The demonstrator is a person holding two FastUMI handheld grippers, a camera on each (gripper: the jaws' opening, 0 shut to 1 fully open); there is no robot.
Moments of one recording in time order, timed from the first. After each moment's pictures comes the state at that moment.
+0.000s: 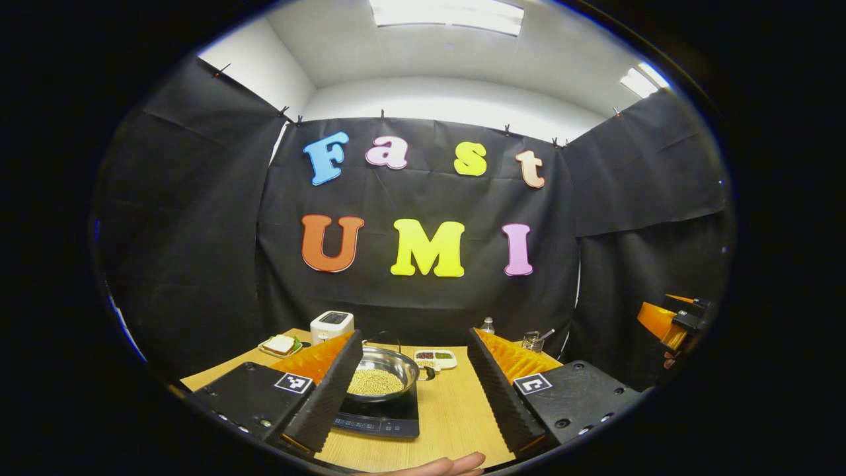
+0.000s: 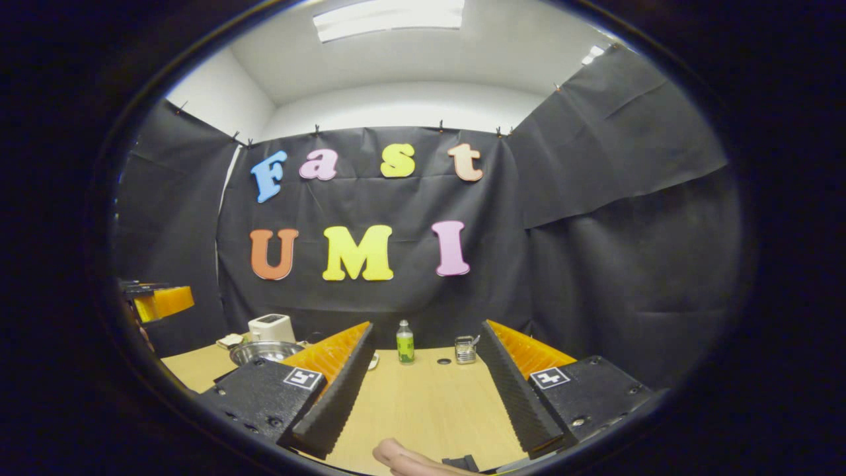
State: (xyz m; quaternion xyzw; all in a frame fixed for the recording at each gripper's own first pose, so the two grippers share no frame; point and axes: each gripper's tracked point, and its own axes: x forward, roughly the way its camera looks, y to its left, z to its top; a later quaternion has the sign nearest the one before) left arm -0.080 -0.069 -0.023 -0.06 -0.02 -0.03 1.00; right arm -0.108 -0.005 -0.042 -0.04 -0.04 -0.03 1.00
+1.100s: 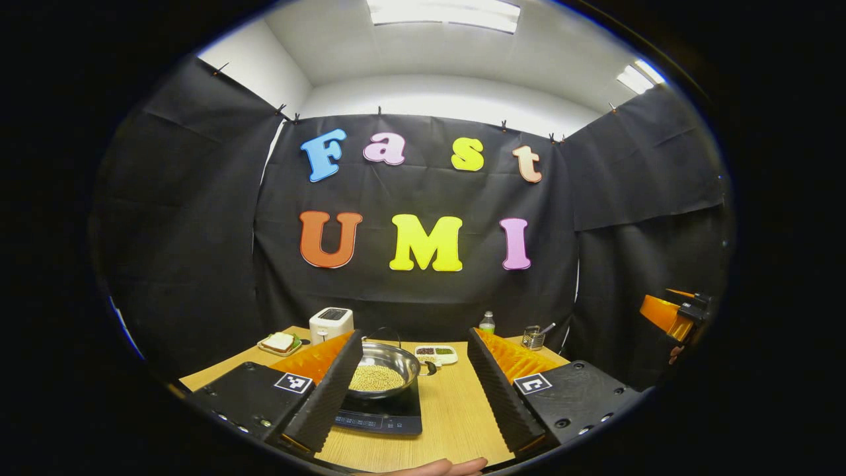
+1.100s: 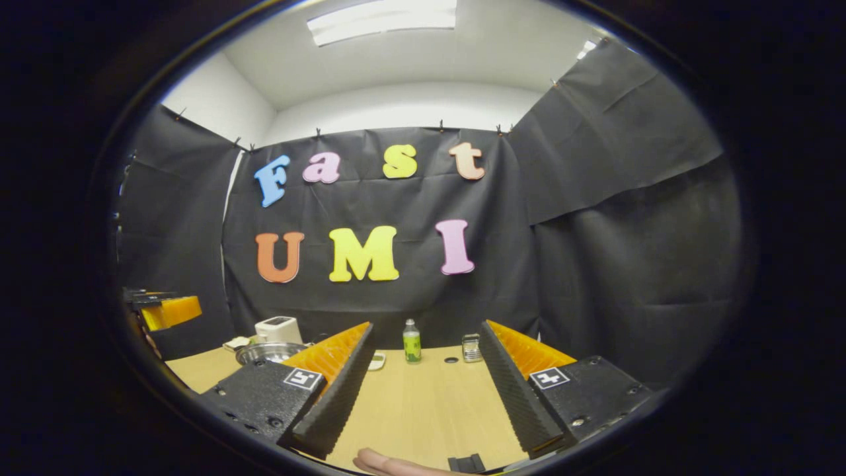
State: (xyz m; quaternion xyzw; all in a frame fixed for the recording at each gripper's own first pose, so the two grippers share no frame) left arm -0.080 -0.070 -0.037 -0.06 -0.01 -0.04 1.00; right arm -0.110 -0.003 -0.055 -0.03 -0.05 -0.01 1.00
